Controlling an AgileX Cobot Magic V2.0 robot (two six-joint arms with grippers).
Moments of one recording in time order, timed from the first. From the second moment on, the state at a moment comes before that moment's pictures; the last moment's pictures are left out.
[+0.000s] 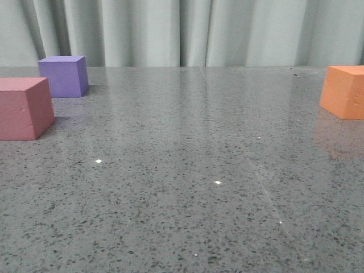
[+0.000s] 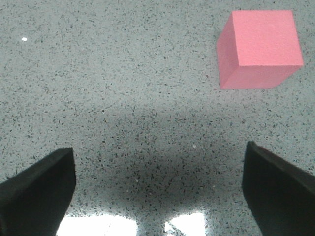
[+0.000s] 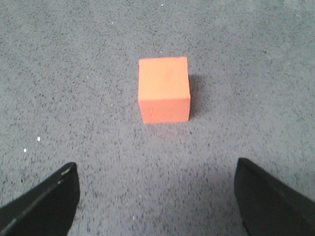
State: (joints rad) left arm -0.05 0.78 -0.91 0.04 1.11 -0.10; right arm 0.04 0.83 -0.91 0.06 0.80 0.06
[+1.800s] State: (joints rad) left arm -0.05 0.78 -0.91 0.04 1.11 -0.10; right arm 0.04 1.65 -1.30 0.06 0.82 0.02
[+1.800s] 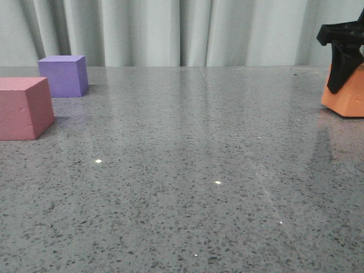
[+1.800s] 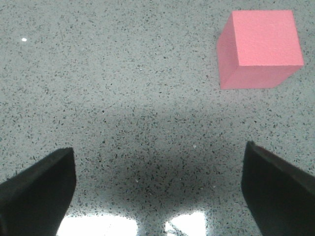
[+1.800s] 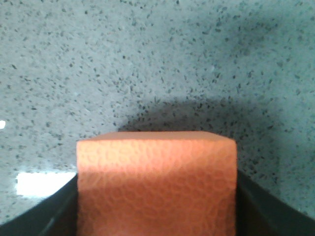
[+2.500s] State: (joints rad) left arm -0.05 0.78 -0.91 0.04 1.11 -0.10; right arm 0.37 1.77 -1.62 0.22 0.92 0.11
